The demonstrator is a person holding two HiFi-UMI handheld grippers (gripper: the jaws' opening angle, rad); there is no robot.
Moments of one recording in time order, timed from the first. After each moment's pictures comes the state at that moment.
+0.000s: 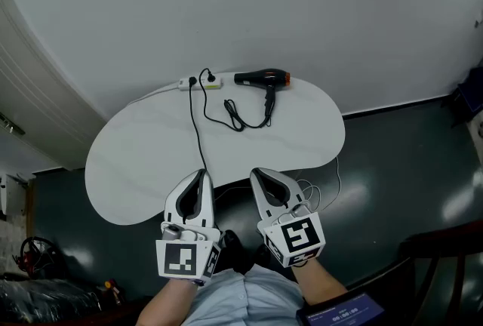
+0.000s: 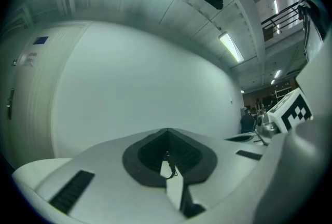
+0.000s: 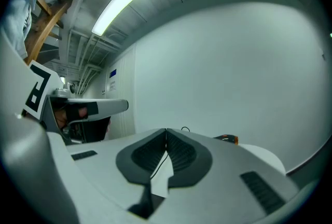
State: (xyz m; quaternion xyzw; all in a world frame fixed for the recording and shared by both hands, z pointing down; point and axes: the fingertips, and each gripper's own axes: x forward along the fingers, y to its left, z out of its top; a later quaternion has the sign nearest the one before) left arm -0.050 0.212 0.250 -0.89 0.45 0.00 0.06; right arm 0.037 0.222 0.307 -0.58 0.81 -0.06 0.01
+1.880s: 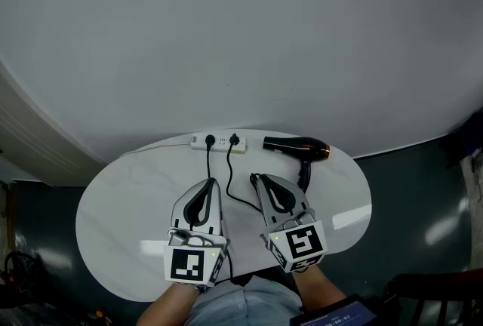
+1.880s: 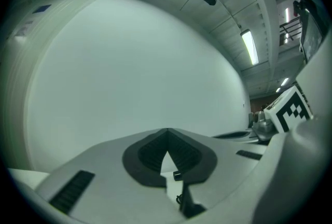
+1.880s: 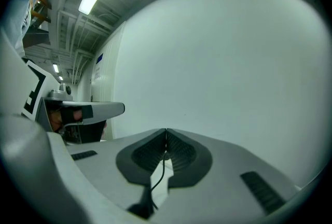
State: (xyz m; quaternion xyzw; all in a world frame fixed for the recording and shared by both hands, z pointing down) left arm -0.066 -0.068 0.263 -0.89 0.46 0.02 0.01; right arm 0.029 -0.063 0.305 -0.58 0.81 -0.05 -0.04
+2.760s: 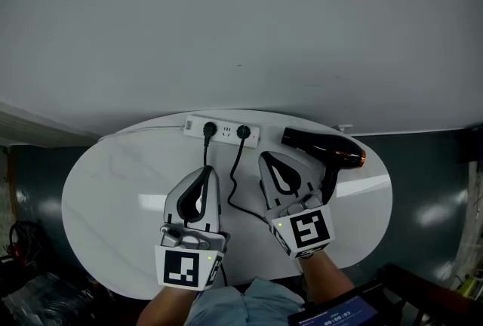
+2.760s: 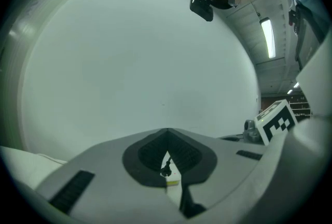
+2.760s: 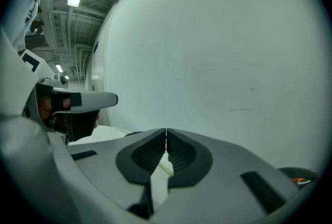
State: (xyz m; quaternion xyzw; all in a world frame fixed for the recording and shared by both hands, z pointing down) left arm -0.056 -0.169 0.339 -0.87 0.50 -0.04 -0.06; right arm 0.036 -0.181 0.399 -0.52 0.84 -0.12 -0.10
